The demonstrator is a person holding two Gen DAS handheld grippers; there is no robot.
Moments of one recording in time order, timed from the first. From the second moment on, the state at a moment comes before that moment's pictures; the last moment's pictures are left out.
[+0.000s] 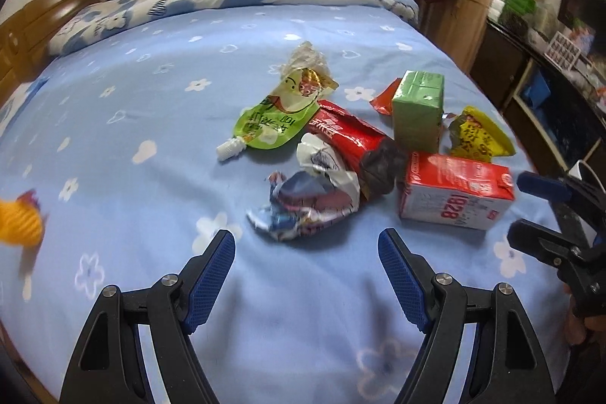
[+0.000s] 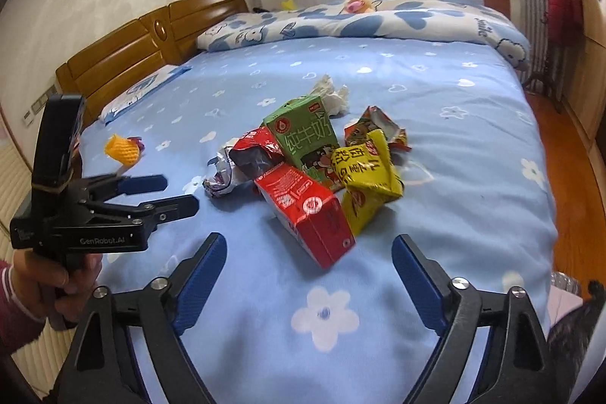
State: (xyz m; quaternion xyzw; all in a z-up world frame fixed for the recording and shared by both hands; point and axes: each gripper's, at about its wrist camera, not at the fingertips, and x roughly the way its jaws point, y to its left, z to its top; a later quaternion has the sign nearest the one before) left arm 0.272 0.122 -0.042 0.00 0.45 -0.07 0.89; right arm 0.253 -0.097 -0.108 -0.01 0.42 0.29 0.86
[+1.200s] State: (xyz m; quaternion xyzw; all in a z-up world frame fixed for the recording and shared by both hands) left arm 0.223 0.097 -0.051 -0.07 0.45 -0.15 0.88; right arm 0.234 -0.139 -0.117 0.06 0.47 0.24 0.85
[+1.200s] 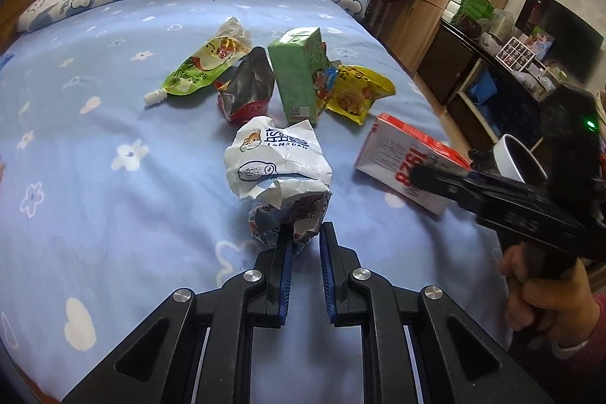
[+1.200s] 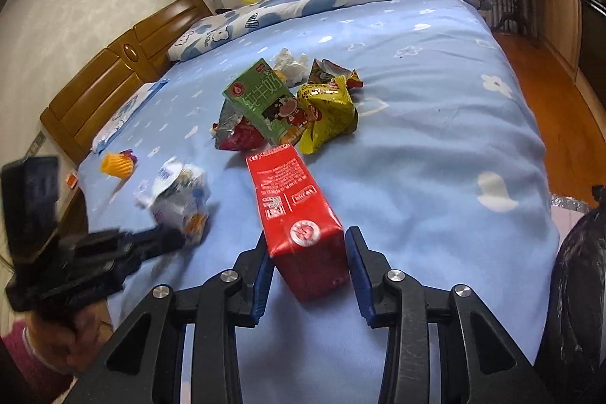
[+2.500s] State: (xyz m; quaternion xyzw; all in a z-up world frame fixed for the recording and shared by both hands) left arm 0.225 -0.103 -0.011 0.04 0.43 -0.34 0.84; right arm 0.121 -0.344 -0.052 0.17 0.38 0.05 0.91
